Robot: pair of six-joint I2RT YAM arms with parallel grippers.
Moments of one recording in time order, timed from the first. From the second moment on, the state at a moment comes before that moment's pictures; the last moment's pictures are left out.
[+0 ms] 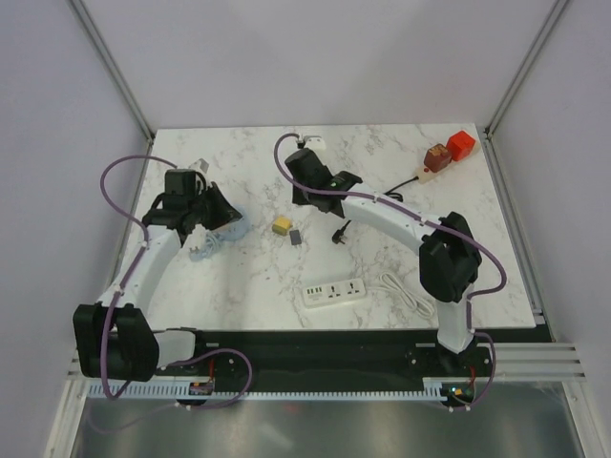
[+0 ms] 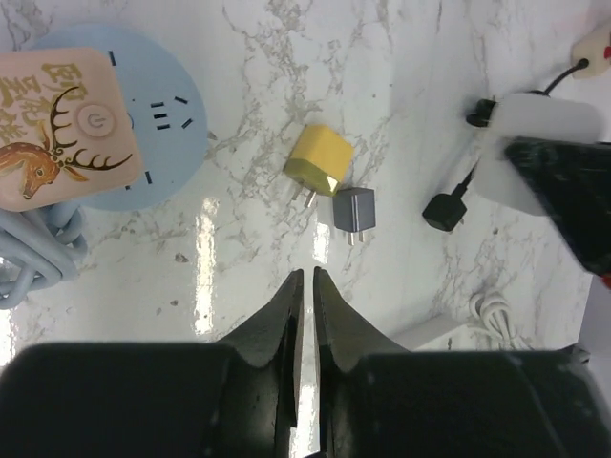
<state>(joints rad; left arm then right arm) -0.07 1.26 0.94 -0.45 0.30 -0.51 0.81 1.96 1.74 -0.45 0.38 0.60</state>
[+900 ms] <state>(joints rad) -0.06 1.23 1.05 -0.66 0.17 -0.39 0.79 2.06 1.61 -0.50 0.29 0.40</state>
